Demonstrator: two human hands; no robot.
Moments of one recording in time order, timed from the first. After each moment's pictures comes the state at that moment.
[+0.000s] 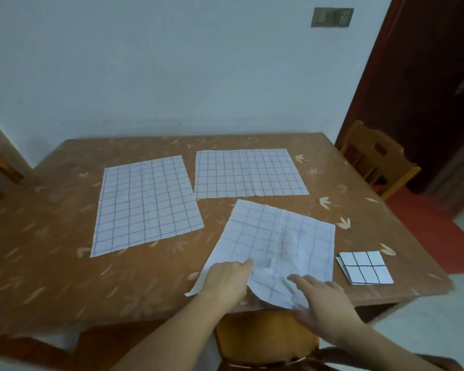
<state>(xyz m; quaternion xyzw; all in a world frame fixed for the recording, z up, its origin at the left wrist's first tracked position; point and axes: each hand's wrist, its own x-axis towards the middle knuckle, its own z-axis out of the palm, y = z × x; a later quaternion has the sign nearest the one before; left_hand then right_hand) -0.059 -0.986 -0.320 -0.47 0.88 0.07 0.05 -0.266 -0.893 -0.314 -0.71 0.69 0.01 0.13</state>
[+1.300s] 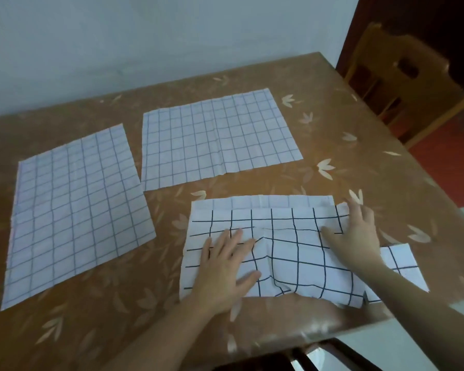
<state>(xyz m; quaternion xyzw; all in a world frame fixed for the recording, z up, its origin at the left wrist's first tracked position) -0.138 -1.095 -0.427 -0.44 0.88 0.18 -0.04 -0.418 -1.052 -0.398 -0.42 0.85 -0.25 0.20</state>
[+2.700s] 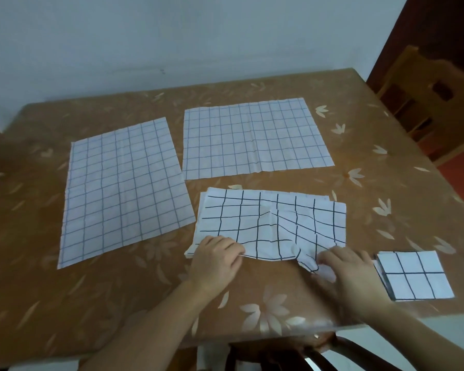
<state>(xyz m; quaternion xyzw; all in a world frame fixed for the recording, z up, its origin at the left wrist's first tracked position) -0.061 -1.094 -0.381 -0.41 0.88 0.09 -0.21 -0.340 -1.000 -0.382 -0.71 0.69 -0.09 0.07</state>
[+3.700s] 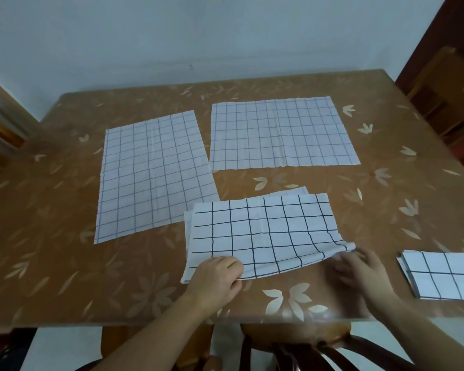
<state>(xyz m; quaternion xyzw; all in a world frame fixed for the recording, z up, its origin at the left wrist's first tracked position) 0.003 -1.042 -0.384 -0.42 0.89 0.13 -0.11 -0.309 -1.002 -0.408 -0.21 0.73 -0.44 0.48</state>
